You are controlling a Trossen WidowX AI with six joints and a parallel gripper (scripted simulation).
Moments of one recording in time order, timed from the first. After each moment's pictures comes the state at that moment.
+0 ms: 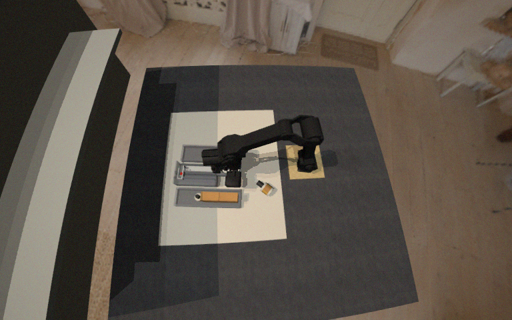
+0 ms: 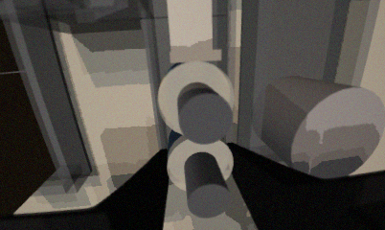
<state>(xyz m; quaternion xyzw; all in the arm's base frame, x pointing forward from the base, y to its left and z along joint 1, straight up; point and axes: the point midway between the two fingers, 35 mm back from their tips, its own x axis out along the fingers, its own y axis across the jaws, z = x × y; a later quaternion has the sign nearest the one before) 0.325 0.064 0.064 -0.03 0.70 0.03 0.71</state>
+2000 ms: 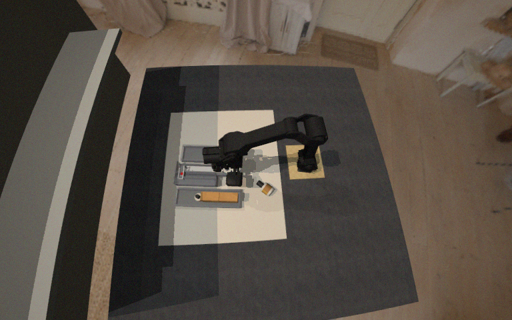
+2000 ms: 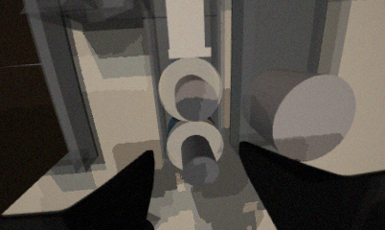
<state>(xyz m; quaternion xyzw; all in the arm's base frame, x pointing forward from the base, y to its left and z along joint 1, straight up) 0.320 0.062 0.082 -0.03 0.70 0.03 0.71</state>
